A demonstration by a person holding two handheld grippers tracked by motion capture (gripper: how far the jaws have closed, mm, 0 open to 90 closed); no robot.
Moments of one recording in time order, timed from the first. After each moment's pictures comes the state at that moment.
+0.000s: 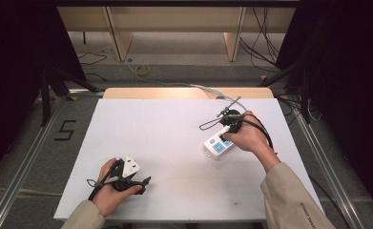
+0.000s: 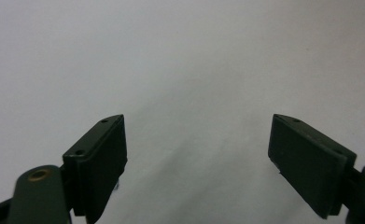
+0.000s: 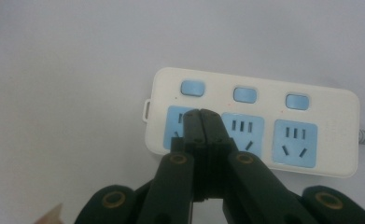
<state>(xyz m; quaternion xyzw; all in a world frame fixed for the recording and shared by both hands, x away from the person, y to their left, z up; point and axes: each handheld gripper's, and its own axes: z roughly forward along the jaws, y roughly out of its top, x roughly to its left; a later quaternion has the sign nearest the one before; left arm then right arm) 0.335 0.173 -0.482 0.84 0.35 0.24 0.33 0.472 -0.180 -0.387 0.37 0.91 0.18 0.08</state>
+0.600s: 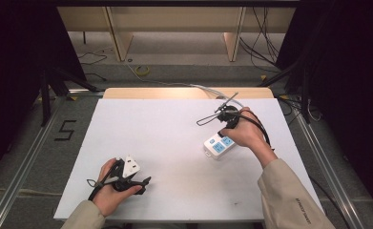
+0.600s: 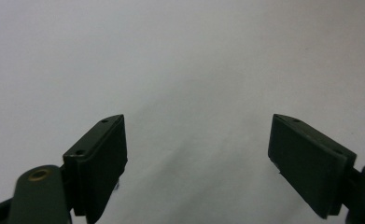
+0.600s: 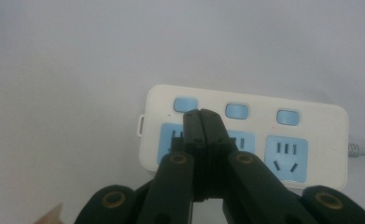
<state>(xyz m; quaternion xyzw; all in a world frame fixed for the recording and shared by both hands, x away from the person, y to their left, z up) 0.334 0.173 -0.481 0.85 0.35 0.24 0.33 0.484 -0.173 -0.382 0.37 0.91 0.18 0.09</state>
